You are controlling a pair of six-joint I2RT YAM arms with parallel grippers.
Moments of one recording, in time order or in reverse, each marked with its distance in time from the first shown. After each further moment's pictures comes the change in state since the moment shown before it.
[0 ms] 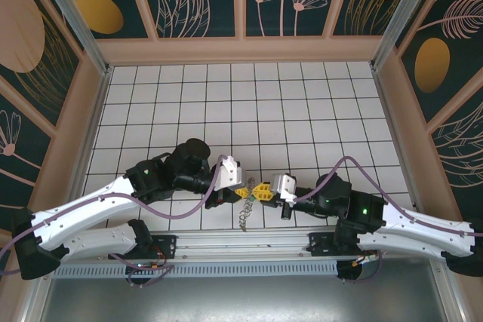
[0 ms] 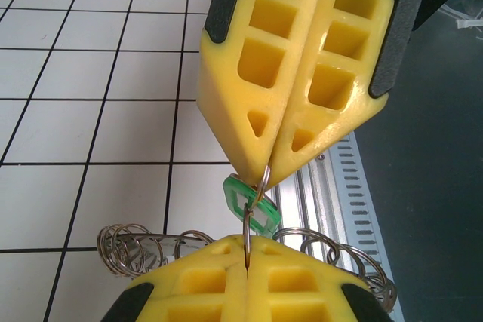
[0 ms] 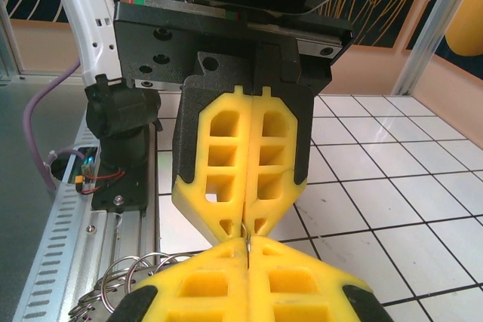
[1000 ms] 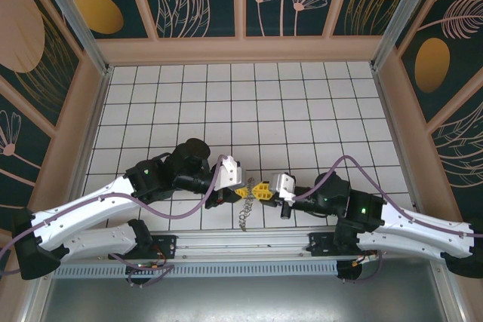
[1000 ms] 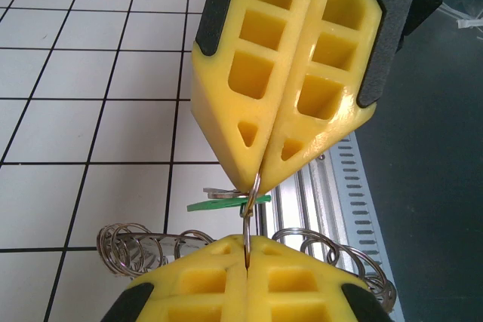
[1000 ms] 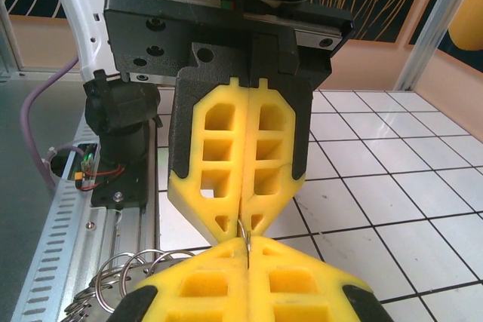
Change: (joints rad) left arm 0.000 0.000 0.000 0.000 0.000 0.000; right arm -0.021 0.007 0.000 -0.001 -0.022 0.000
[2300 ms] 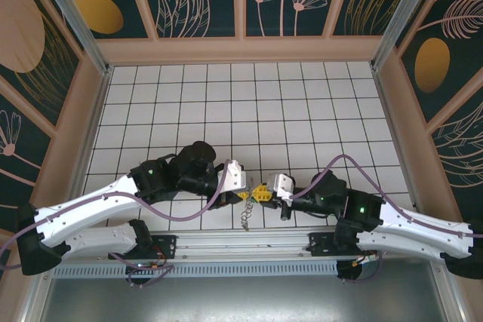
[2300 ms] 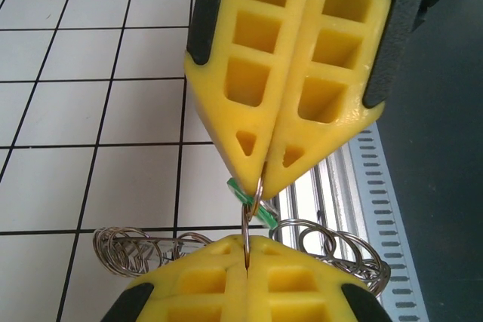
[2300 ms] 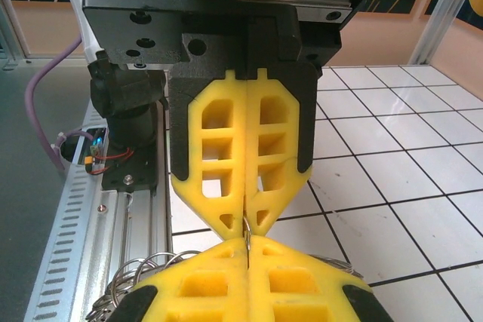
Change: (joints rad) left arm -0.040 0.030 0.020 -0.048 -0.082 0.041; right arm -0.013 0.017 0.000 -0.043 -0.023 0.034
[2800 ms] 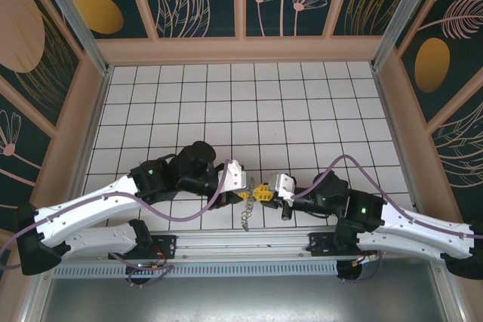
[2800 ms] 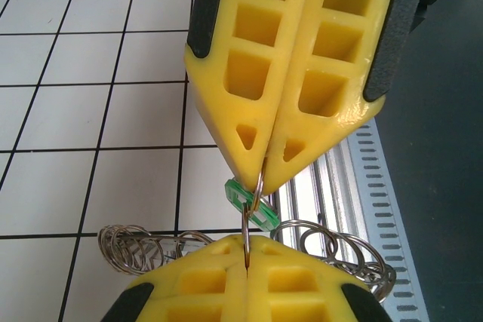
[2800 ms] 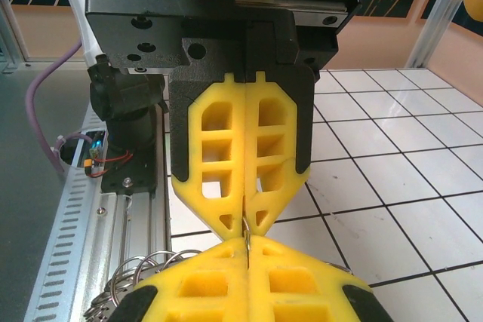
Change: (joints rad) left arm -0.002 0.000 0.000 0.007 -0.002 0.000; right arm 0.000 -0.015 0.000 -0.005 0.005 0.000
